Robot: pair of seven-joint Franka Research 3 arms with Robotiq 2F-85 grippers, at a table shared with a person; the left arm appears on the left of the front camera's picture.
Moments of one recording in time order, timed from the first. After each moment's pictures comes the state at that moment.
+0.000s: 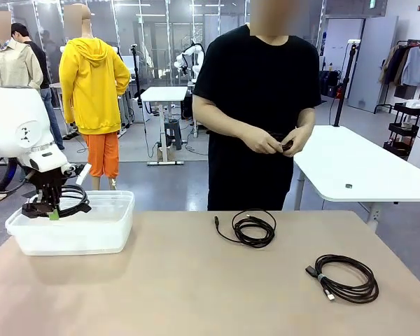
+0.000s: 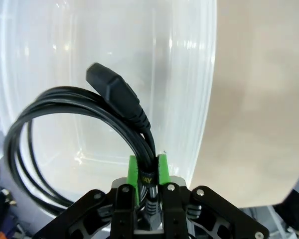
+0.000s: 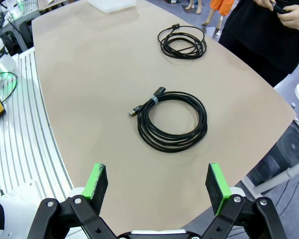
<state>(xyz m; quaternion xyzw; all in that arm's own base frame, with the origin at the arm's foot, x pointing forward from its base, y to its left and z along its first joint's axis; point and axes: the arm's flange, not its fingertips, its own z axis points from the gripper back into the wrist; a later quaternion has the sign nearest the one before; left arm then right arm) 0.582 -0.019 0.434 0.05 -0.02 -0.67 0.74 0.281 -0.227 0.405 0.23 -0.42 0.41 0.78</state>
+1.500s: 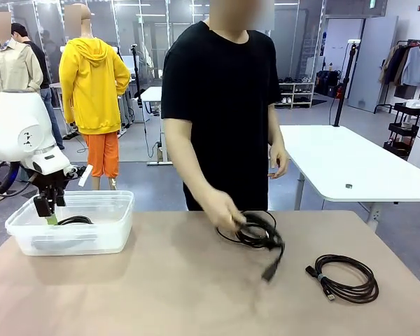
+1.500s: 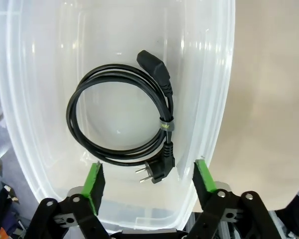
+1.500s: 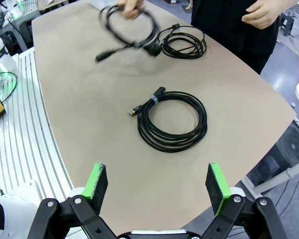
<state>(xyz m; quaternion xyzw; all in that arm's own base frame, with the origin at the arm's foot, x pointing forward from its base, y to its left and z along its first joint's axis) 0.585 -0.019 0.432 0.06 -0.03 -0.67 0.74 0.281 -0.227 0.405 0.23 -0.42 0.41 0.78</state>
